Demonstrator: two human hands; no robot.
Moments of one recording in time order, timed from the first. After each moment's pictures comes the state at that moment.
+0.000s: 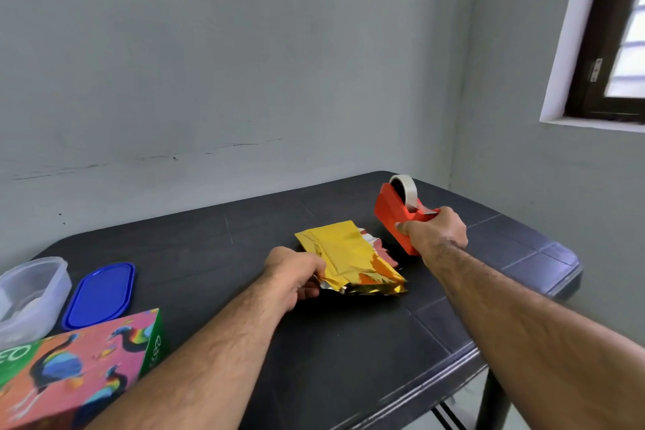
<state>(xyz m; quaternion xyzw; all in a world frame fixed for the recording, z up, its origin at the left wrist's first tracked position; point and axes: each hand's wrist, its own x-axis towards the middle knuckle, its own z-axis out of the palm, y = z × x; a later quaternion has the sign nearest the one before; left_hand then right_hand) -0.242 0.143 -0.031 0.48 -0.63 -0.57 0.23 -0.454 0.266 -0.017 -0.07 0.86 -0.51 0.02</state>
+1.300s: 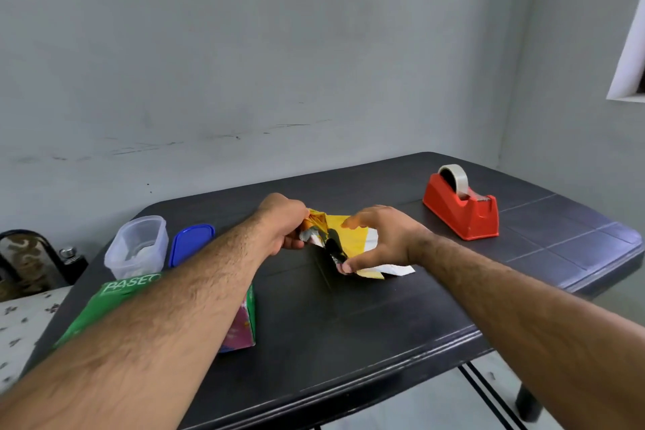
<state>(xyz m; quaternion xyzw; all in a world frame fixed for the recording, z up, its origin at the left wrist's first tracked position) -0.127 0.110 0.022 0.48 -0.69 -0.49 0.25 -0.326 0.232 -0.023 -0.67 0.72 -0.18 0.04</state>
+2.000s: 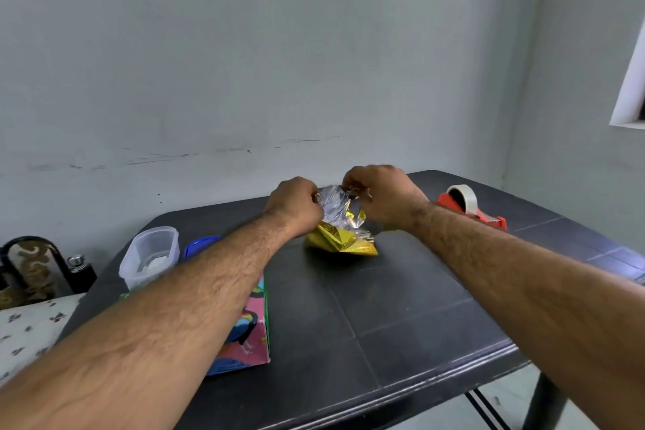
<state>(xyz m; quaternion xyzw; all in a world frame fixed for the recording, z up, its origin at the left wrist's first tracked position) -0.119 0.092 0.062 0.37 -0.88 -0.11 0.28 -0.284 0.202 0.070 -0.64 0.72 -0.23 -0.14</state>
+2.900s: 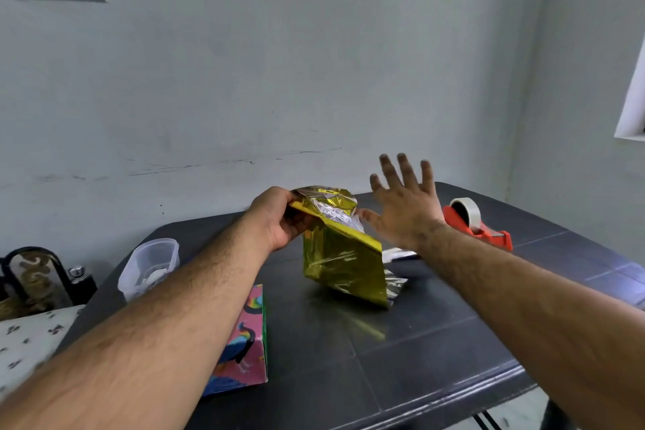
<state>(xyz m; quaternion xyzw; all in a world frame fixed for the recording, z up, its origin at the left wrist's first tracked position) -0.113 0.070 0.070 0.35 -0.45 -0.73 0.38 -0.310 0.205 0.054 -0.52 0.82 0.01 -0.26</state>
